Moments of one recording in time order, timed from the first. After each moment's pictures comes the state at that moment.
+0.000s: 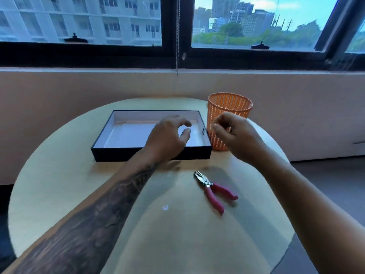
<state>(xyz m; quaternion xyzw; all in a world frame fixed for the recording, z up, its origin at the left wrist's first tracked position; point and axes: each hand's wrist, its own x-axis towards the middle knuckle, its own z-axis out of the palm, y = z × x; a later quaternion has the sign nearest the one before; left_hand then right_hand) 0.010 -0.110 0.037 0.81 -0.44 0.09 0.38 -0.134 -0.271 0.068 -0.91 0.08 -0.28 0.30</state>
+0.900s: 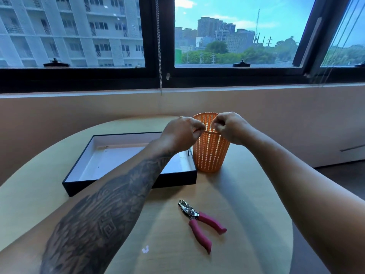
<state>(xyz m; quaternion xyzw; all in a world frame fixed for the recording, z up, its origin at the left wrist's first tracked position) 0.044 -0.236 0.081 0.79 -0.53 0.15 0.26 -0.071 -0.383 0.098 -0.92 0.21 -0.20 0.24</state>
